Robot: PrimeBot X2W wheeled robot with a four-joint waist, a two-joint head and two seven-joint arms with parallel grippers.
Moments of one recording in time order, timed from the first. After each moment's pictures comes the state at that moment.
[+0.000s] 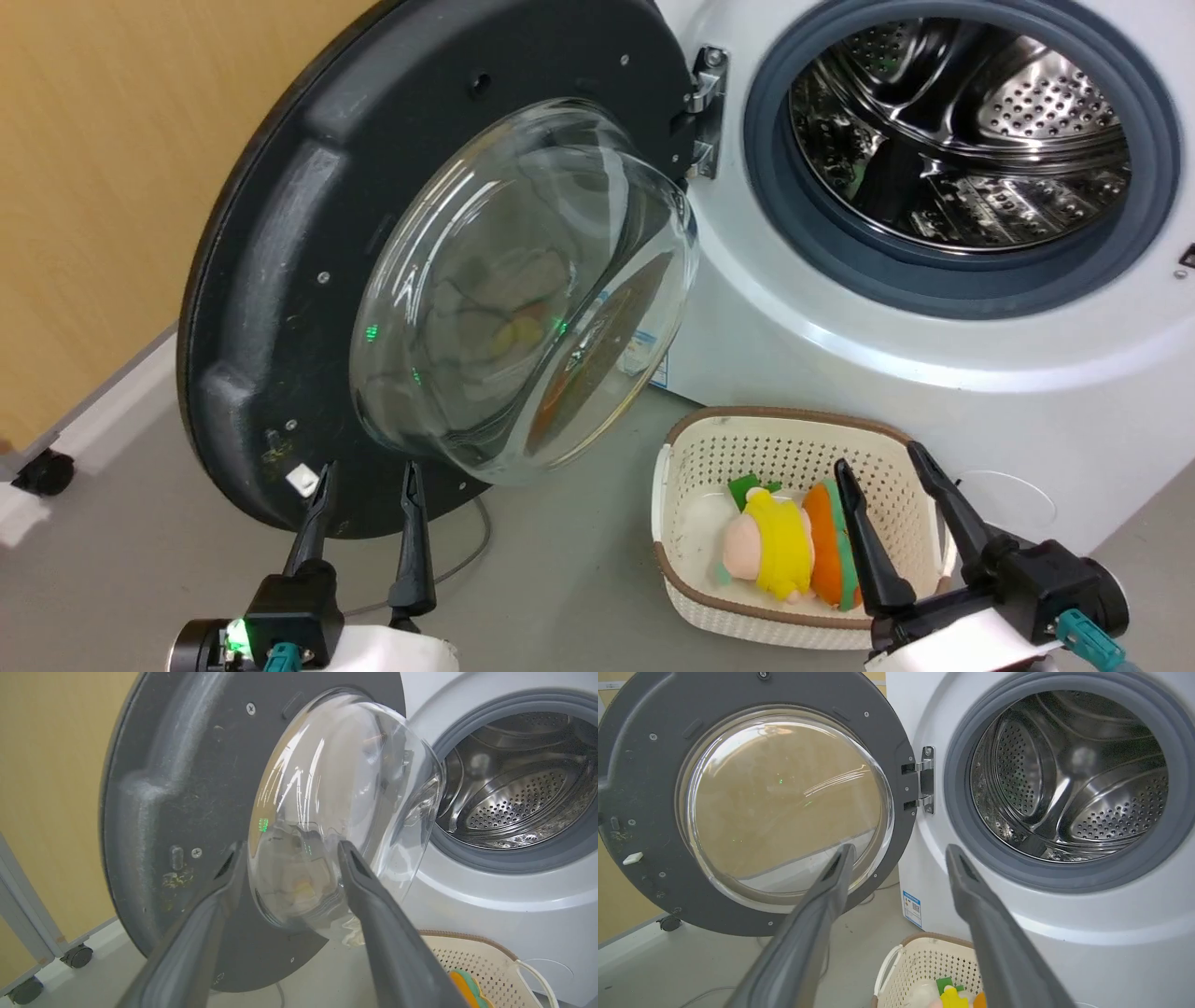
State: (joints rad) left arm 0.06 0.05 -0.10 -0.03 -0.08 0.12 -0.21; right arm 0.01 -0.05 0.12 0.03 0.11 0.13 -0.21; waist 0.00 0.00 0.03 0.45
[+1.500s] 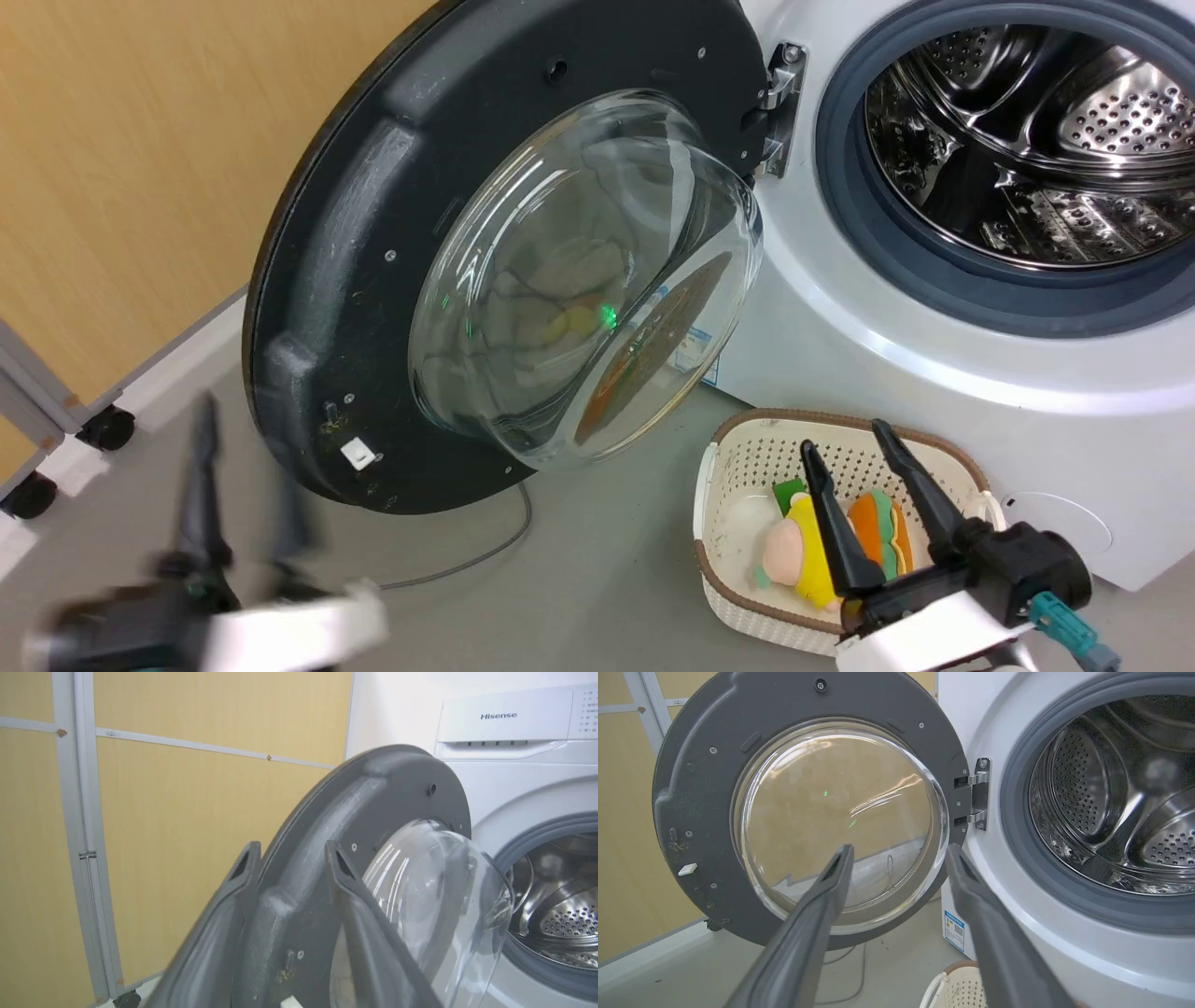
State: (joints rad) left arm 0.07 0.05 -0.01 -0.27 -0.11 0.18 -0.26; right arm -0.05 -0.05 0.19 0.07 0.14 0.13 -0.26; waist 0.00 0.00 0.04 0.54
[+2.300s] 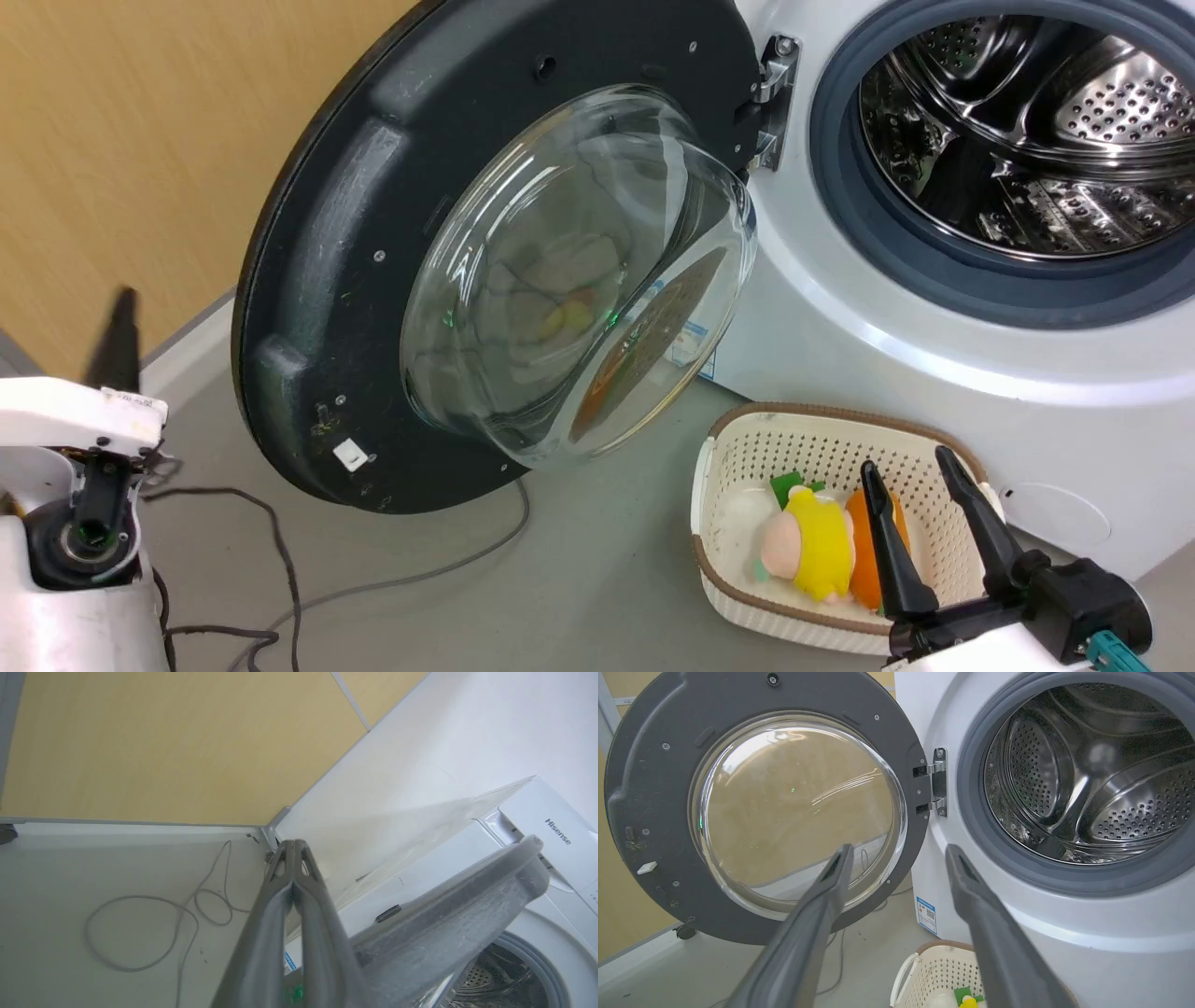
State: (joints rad) left arm -0.42 0.18 0.37 0.27 -0.81 -0.08 0.23; right arm 0.04 -0.05 0.10 0.00 0.13 0.13 -0.26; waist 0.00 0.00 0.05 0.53
